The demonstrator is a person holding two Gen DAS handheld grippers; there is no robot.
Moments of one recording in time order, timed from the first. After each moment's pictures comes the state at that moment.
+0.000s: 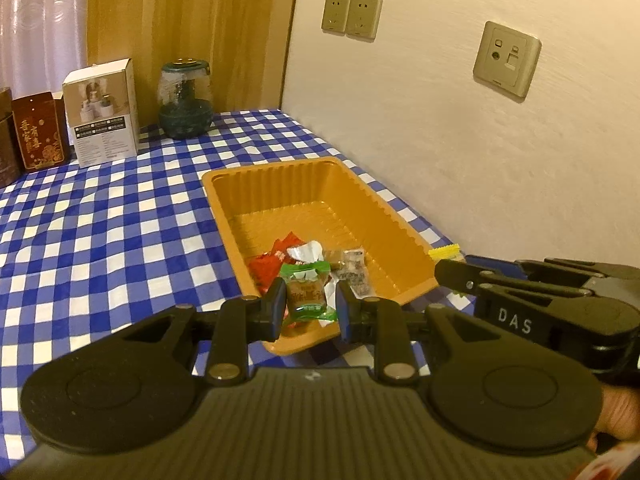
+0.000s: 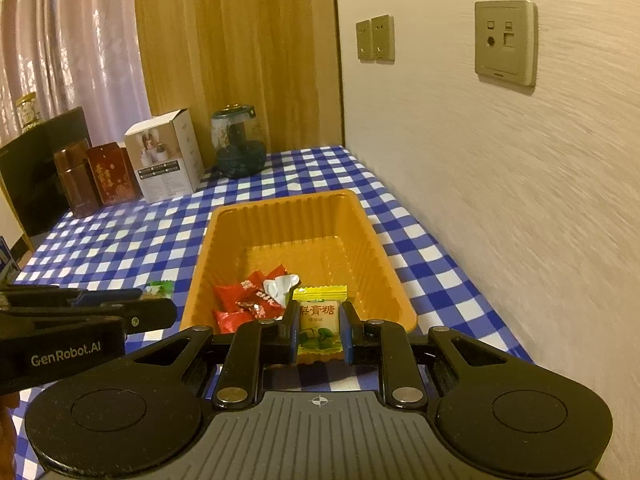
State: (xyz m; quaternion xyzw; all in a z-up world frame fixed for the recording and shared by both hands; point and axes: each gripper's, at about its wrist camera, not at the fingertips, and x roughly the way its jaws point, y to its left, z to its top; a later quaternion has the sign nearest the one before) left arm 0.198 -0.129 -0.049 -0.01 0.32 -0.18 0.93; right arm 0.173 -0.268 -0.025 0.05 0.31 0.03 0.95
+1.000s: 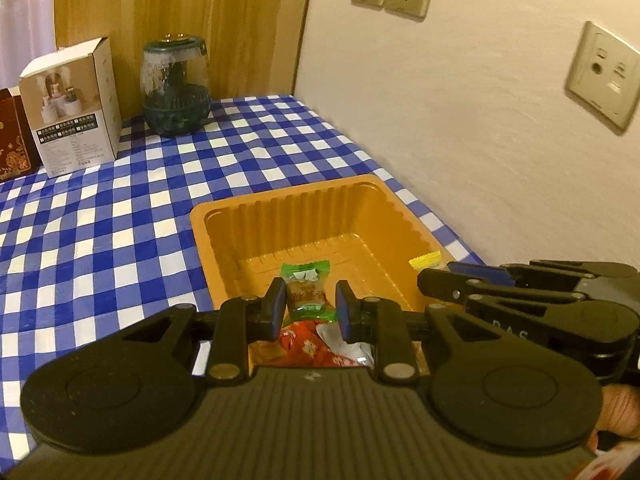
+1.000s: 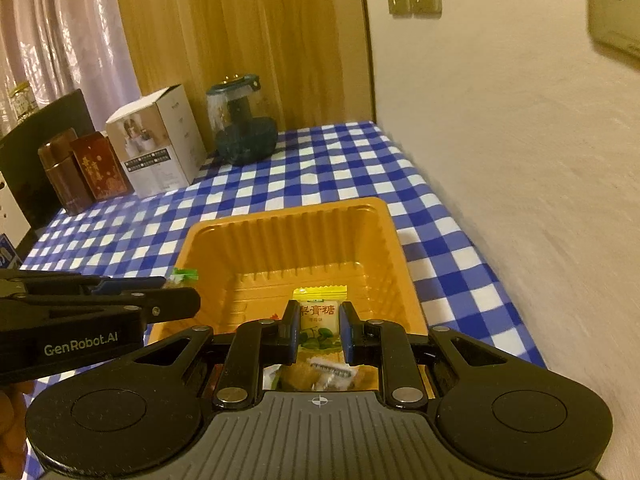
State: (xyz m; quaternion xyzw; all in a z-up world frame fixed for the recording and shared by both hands) left arm 0.341 -0.142 -0.071 -0.01 0.36 -0.17 0.92; right arm 0.322 -0.290 -0.054 0.06 0.36 0.09 0.93
